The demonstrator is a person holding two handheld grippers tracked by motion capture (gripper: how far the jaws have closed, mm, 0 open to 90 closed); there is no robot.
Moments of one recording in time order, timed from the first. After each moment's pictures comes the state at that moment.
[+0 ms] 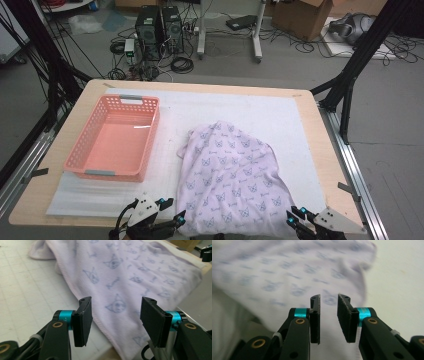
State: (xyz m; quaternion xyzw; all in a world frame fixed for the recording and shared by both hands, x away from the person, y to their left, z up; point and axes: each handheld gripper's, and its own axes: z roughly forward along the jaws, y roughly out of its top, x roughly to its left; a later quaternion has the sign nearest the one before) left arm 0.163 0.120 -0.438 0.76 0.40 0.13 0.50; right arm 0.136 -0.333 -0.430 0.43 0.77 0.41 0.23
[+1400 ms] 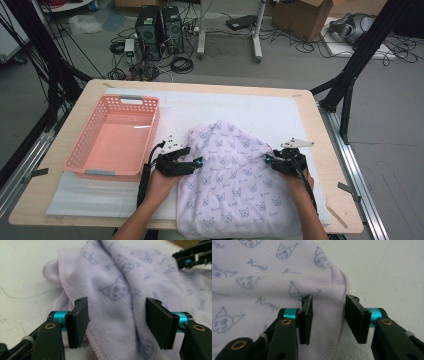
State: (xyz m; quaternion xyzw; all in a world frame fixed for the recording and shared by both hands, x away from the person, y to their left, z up) left arm 0.326 0.084 -0.449 0.77 0.39 0.13 0.50; right arm 0.334 -0.308 -0.448 0.45 0.79 0.36 0.20
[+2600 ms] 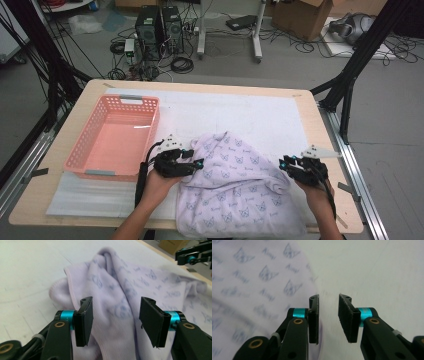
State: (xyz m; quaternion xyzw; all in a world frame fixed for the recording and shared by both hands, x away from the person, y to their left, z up) left arm 0.314 0.082 -0.411 0.76 0.37 0.09 0.52; right arm 0.296 -0.336 -0.413 0.43 0.78 0.41 0.20
